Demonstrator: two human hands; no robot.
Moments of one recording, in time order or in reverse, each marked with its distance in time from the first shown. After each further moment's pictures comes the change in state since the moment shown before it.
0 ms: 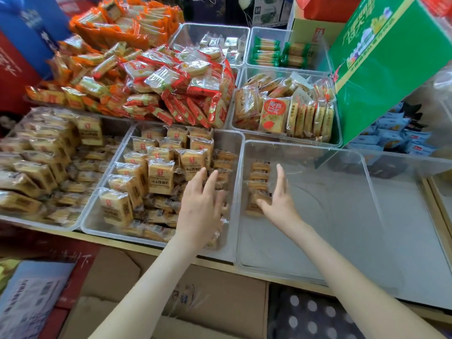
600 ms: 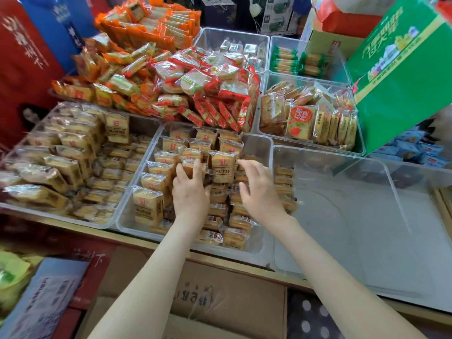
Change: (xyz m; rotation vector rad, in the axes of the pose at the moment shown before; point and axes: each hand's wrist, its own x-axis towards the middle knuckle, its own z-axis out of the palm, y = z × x) left_hand 0.029 -0.078 -0.025 0.149 0.020 -0.330; right_hand -0.006 -0.109 0.060 -0.210 0.095 -0.447
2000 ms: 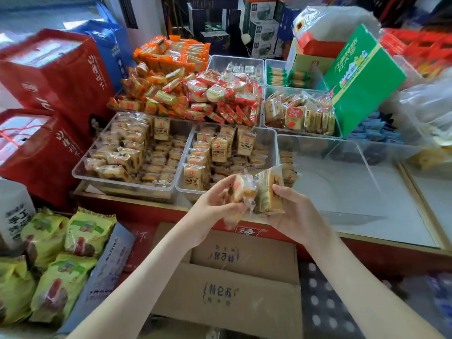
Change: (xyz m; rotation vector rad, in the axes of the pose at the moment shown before) left_hand -0.166 -0.056 -0.173 -1.279 -0.770 0.061; right_hand -0.160 -0.130 -0.063 1.752 -0.470 0.366
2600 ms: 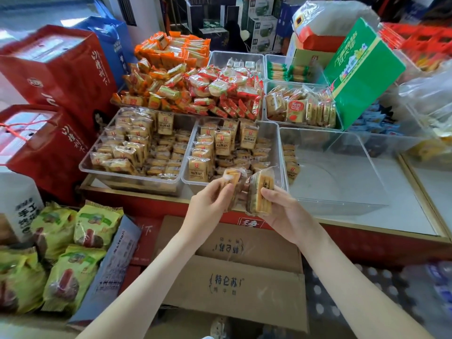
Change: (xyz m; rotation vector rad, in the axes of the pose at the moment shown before) left_hand -0.026 -0.016 -0.005 0.454 0.349 0.219; right_hand -0.002 0.036 0.013 -0.166 0.102 -0.069
